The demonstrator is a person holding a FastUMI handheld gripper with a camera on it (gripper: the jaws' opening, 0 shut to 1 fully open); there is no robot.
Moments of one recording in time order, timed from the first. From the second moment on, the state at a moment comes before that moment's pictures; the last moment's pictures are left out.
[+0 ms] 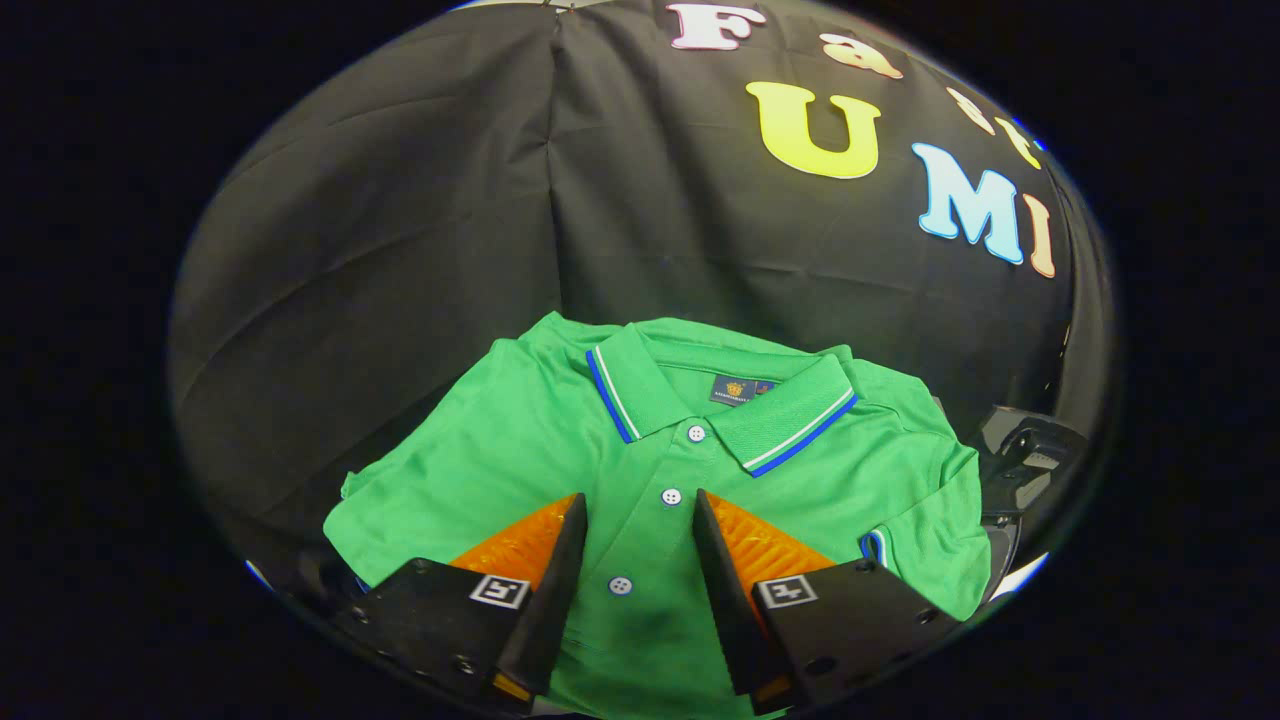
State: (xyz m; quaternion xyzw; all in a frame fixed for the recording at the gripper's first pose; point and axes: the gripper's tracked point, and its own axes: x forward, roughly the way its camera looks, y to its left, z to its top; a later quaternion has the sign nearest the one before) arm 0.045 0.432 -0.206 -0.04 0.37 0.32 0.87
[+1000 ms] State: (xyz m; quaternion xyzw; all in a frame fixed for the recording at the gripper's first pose) arm 0.056 0.409 -0.098 0.03 0.26 0.37 0.89
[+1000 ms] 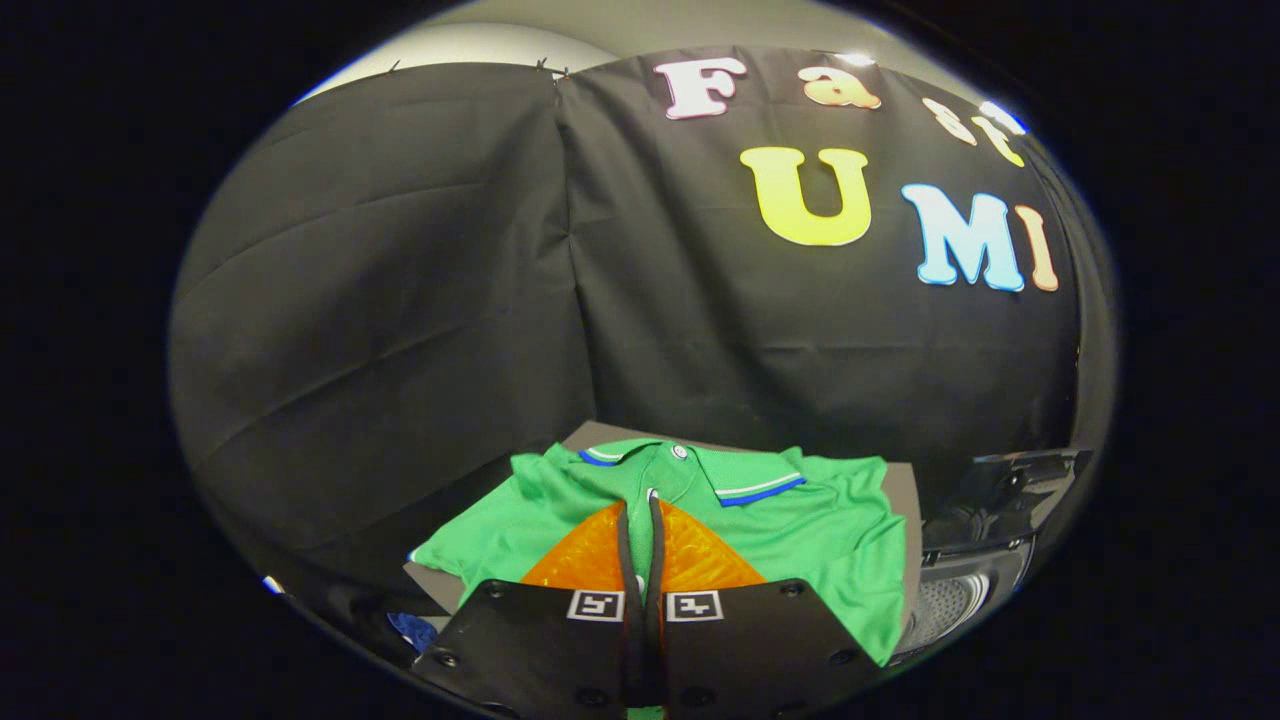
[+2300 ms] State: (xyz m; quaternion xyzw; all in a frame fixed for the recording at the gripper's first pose) arm 0.157 0.158 -0.074 0.03 0.19 0.18 0.96
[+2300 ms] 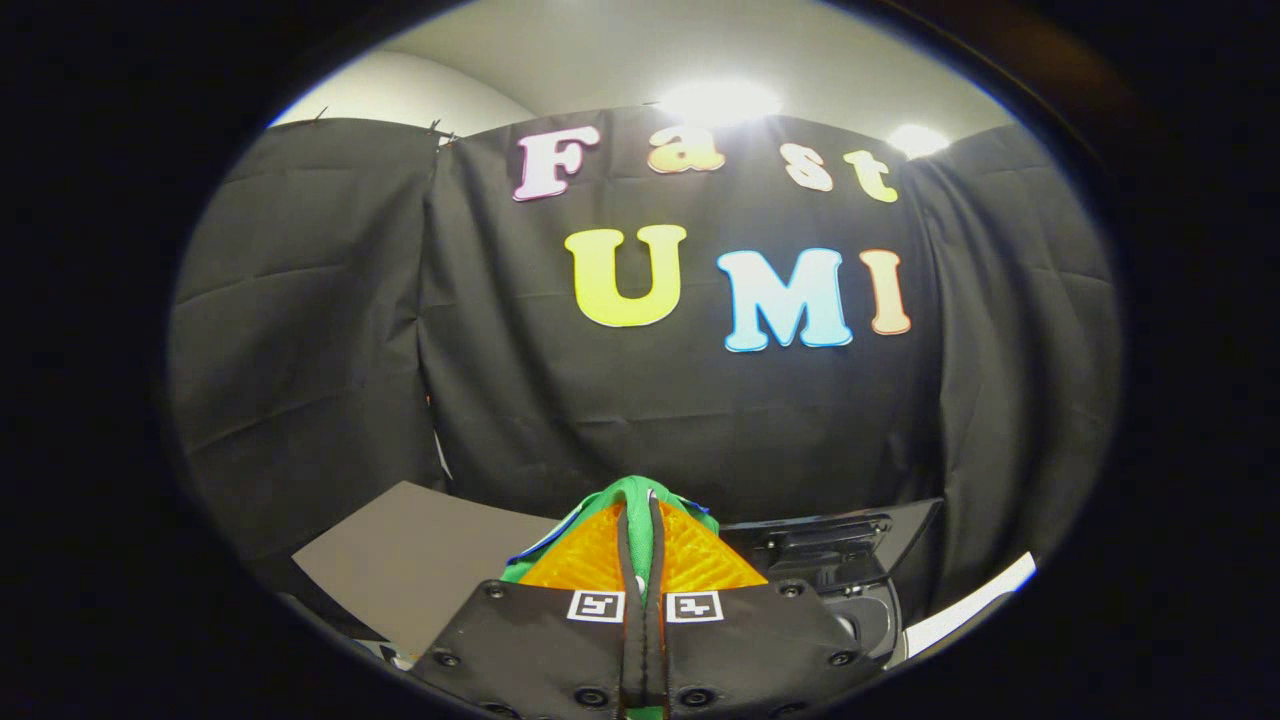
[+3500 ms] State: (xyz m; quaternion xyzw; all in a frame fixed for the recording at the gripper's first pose) arm 0.197 -0.001 -0.300 0.07 0.32 0.09 0.94
